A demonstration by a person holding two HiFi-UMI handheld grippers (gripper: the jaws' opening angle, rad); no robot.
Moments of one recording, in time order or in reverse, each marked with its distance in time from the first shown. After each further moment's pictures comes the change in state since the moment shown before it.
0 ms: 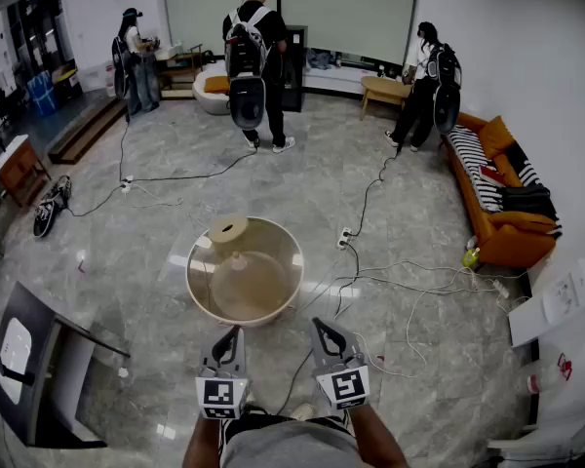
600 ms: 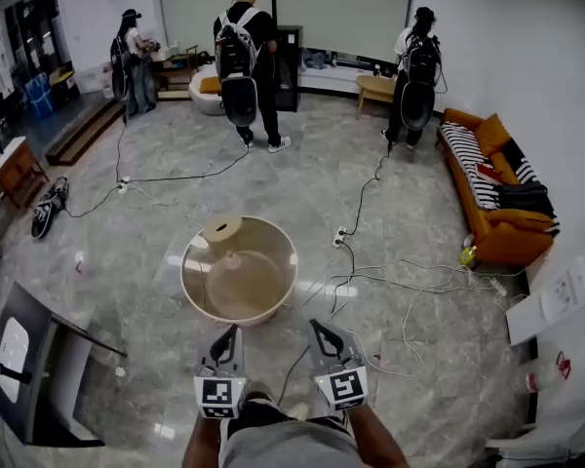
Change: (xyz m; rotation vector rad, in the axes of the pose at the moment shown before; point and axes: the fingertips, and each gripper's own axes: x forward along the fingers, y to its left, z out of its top) left arm -0.001 -0.027 0.001 -0.007 0.006 0.007; right arm -0.024 -0.011 -0.008 0.025 0.009 0.011
